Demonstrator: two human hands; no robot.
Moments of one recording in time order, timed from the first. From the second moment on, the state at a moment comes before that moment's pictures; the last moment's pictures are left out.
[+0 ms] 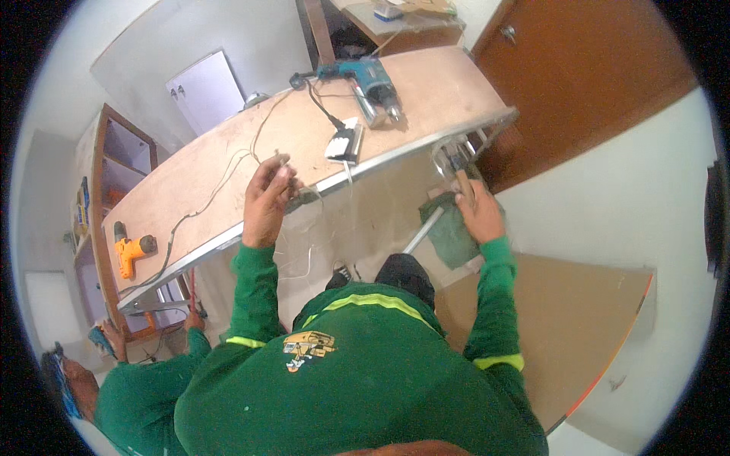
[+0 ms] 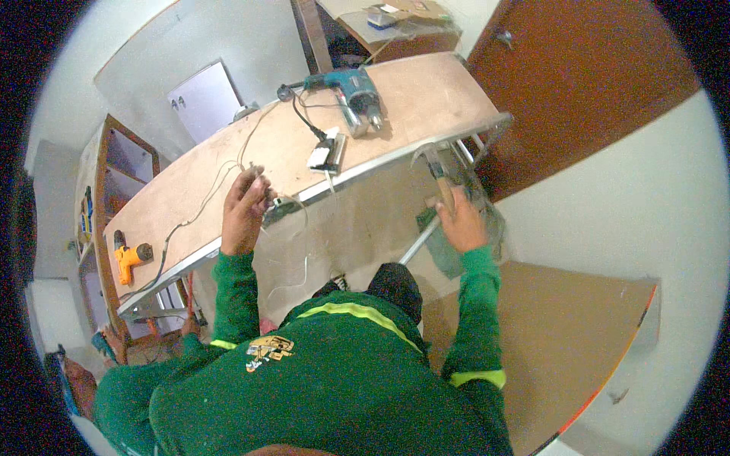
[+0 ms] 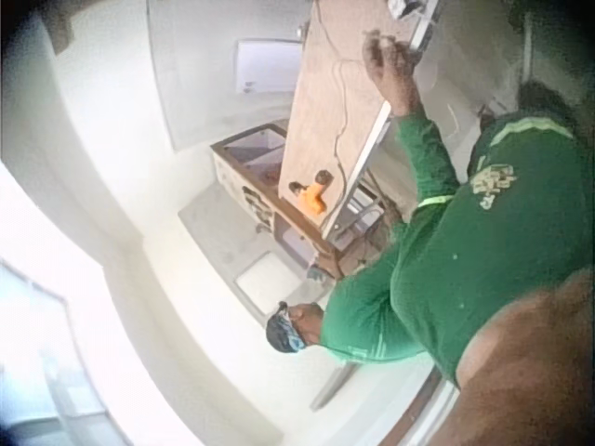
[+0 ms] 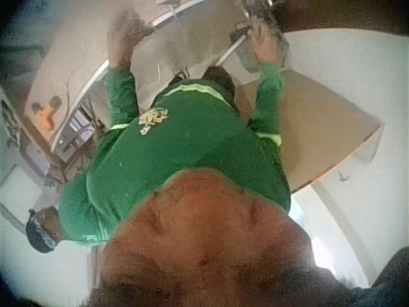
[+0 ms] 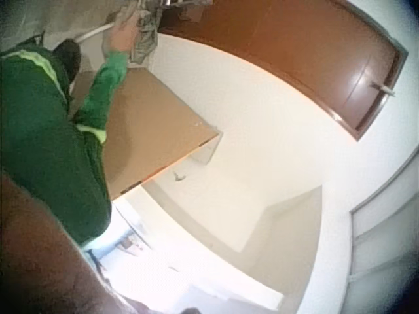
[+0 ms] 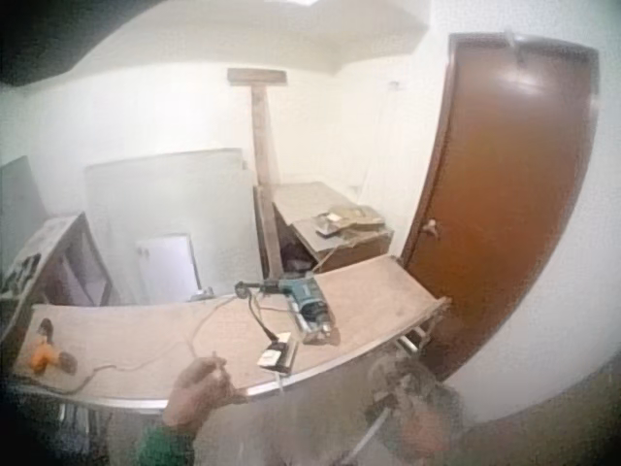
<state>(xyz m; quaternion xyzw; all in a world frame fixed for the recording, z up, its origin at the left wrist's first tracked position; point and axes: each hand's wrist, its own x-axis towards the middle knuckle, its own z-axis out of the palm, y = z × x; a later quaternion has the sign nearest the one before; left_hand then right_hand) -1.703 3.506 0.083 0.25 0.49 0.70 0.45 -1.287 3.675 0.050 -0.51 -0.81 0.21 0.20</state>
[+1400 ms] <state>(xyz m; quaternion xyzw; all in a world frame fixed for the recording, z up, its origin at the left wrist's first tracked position) -1.568 3.666 0.066 -0.08 0.46 0.88 0.09 -1.643 4.082 0.178 0.30 -0.91 0.24 -0.17</state>
